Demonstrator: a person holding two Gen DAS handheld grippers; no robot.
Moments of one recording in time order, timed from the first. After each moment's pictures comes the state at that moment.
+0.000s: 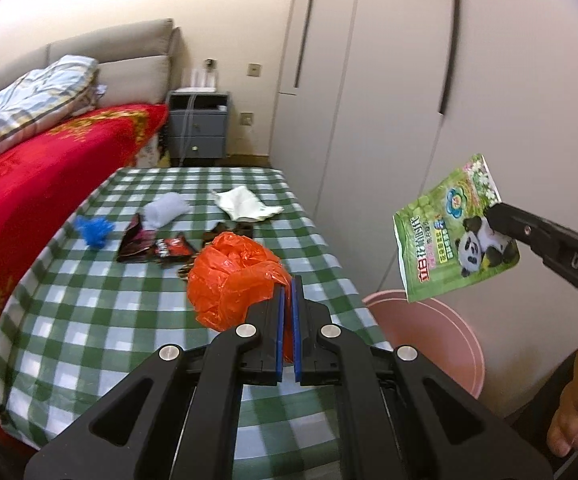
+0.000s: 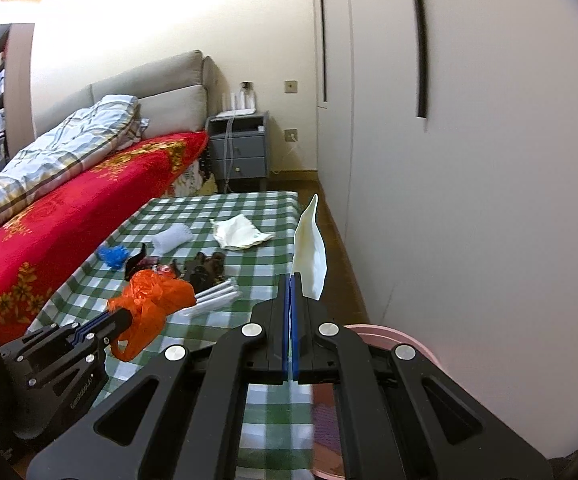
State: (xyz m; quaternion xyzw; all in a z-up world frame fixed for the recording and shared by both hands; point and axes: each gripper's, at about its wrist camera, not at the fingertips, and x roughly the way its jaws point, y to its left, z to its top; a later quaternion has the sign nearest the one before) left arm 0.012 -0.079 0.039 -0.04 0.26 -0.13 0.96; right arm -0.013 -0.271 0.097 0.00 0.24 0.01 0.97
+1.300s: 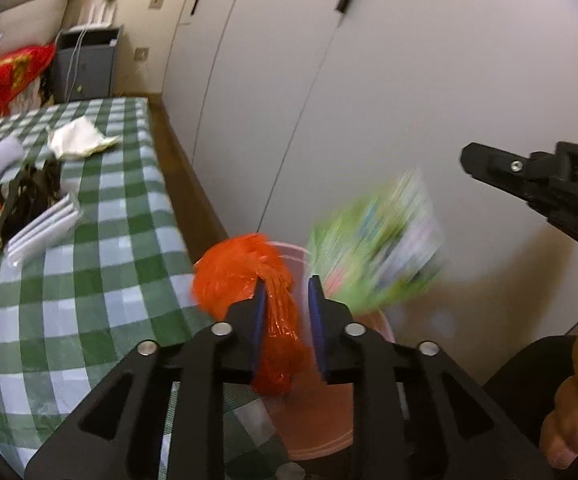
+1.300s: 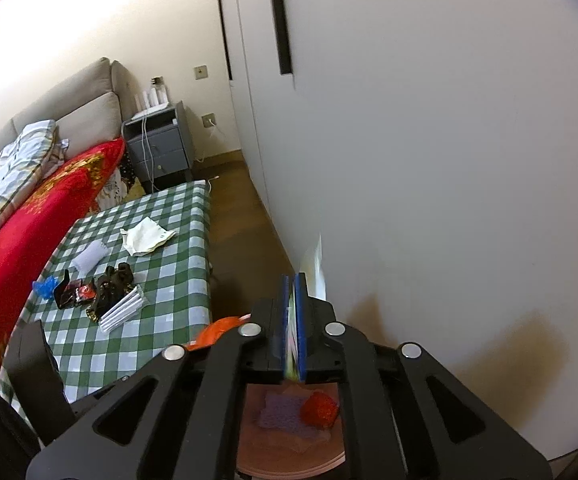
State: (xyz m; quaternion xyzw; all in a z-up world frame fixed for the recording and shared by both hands) left arm 0.066 -0.204 -0.018 -0.07 0.35 -0.30 0.89; right arm 0.005 -0.374 0.087 0.08 0.28 -0.11 0.95
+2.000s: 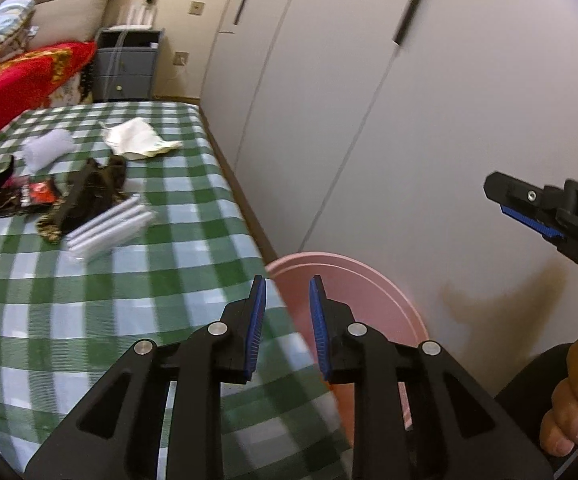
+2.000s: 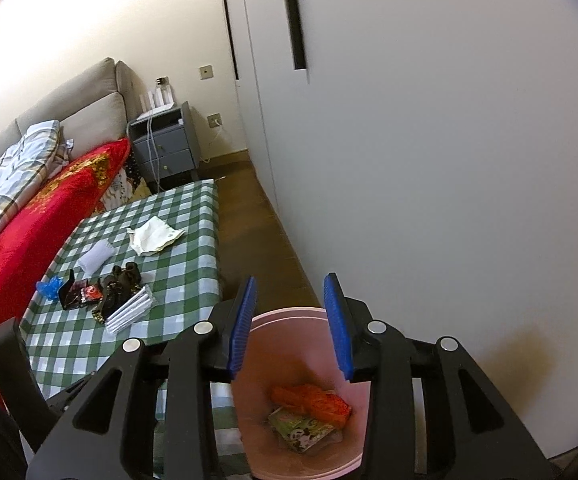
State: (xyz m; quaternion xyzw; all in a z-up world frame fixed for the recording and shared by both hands) left arm 0.066 -0.147 -0.011 -0.09 0.34 -0.24 0.91; right arm 0.013 -0.355 0.079 0.09 0.27 -0.09 0.95
